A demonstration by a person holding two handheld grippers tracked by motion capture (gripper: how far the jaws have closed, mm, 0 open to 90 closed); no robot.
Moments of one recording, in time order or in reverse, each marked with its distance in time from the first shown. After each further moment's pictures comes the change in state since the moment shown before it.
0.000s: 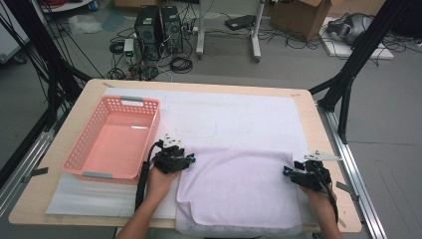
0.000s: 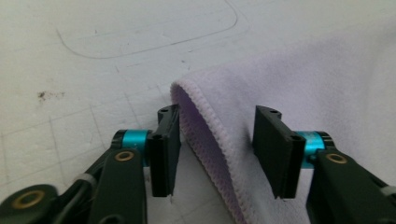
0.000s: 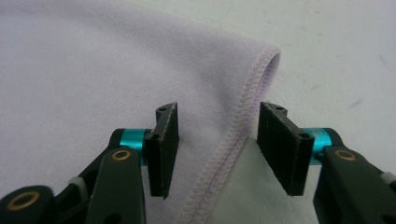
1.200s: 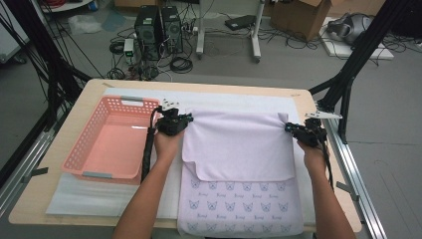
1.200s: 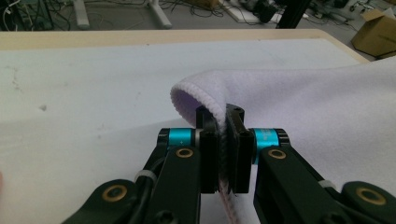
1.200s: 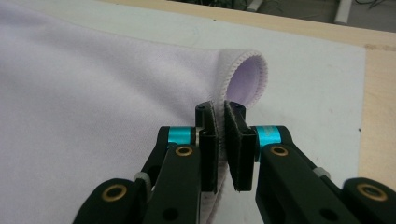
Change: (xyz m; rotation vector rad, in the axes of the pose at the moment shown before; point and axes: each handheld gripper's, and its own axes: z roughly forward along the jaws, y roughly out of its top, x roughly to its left) left arm 0.050 0.088 0.035 -0.218 0.026 -0.124; right arm -0.047 0.102 0.039 -0.157 0.027 0.034
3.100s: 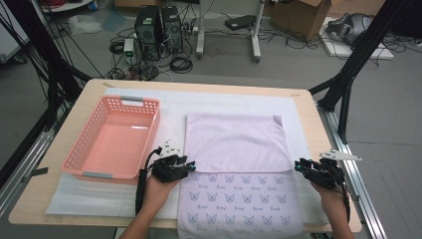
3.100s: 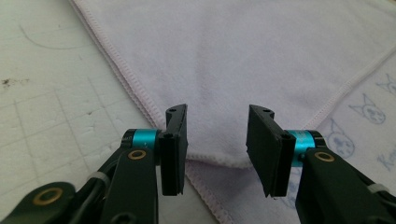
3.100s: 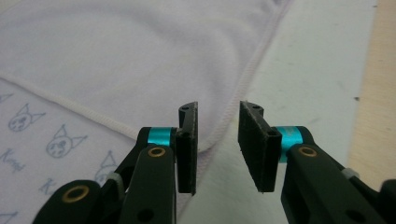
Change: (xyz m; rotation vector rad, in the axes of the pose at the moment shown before) left arm -0.045 -0.094 -0.077 0.194 -0.146 0.125; right arm 0.027 -0.088 -0.078 0.070 0.040 0.003
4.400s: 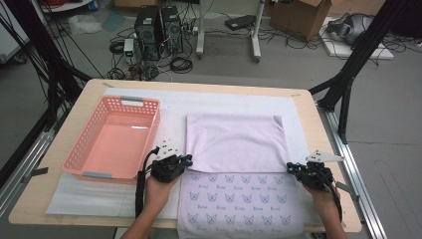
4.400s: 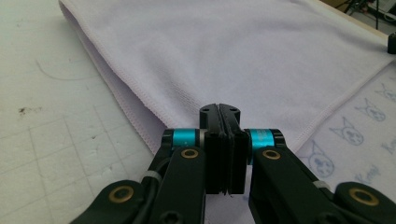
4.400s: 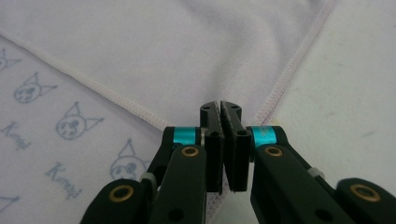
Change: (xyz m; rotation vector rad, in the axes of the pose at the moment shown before) left arm -0.003 0.004 -0.013 -0.117 -0.008 -0.014; right arm 0.016 -0.003 0.016 0.042 0.036 -0.123
